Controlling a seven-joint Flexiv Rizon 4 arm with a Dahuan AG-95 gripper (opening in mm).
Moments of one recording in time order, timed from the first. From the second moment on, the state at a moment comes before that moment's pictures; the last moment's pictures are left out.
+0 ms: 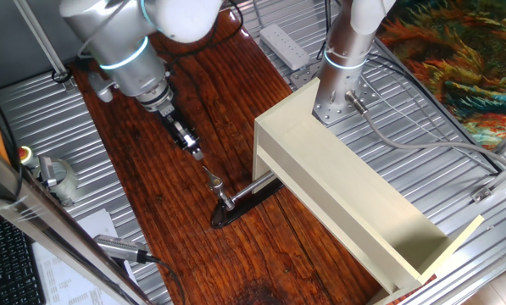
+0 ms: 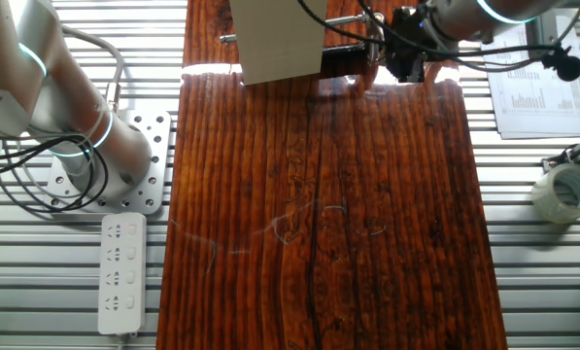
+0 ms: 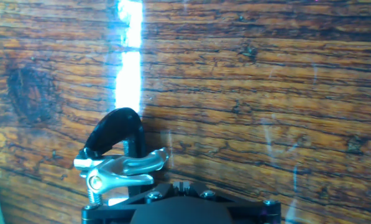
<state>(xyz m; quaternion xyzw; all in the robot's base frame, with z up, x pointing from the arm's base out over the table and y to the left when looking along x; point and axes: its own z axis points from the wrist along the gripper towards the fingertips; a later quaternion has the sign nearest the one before) 0.526 0.115 0.168 0.05 -0.98 -0.18 0.11</state>
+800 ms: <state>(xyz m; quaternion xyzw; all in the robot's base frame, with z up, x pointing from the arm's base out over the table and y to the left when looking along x) 0.526 0.116 0.169 0.04 -0.98 -0.18 0.12</state>
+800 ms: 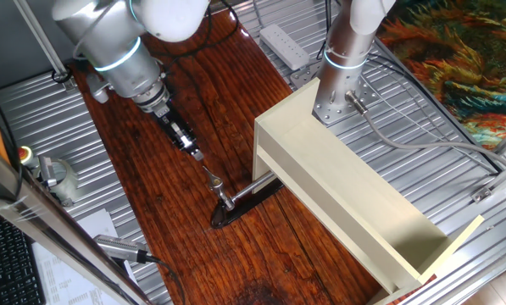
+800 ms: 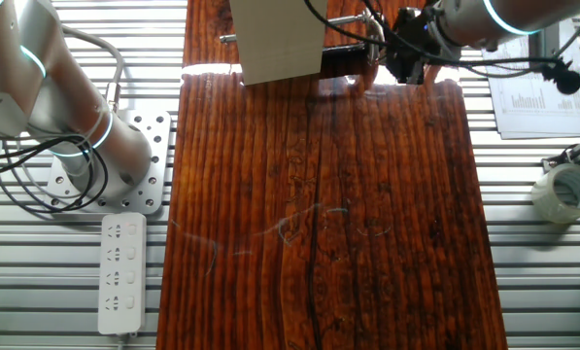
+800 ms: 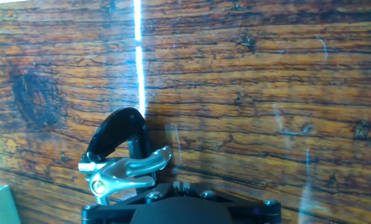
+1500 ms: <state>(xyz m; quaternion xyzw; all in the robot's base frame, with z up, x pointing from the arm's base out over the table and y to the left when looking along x) 0.497 0.130 0.165 0.04 -0.98 -0.18 0.10</state>
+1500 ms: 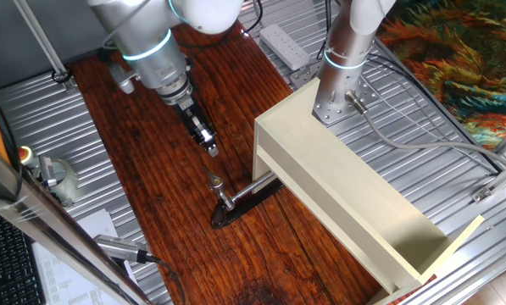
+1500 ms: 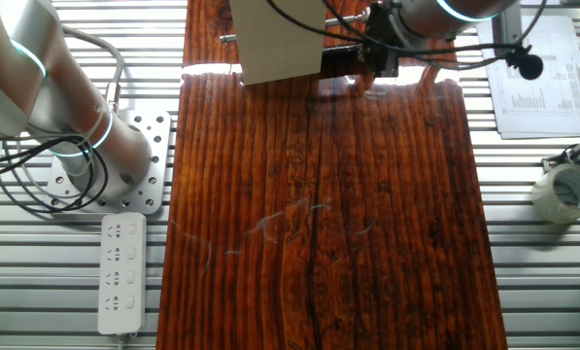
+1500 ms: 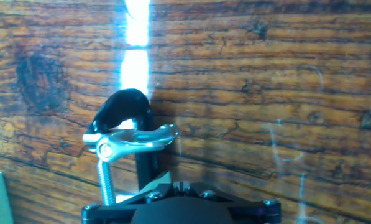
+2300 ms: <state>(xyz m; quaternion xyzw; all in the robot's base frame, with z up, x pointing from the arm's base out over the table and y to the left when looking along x) 0.510 0.148 0.168 0.03 -0.98 -0.20 0.09</state>
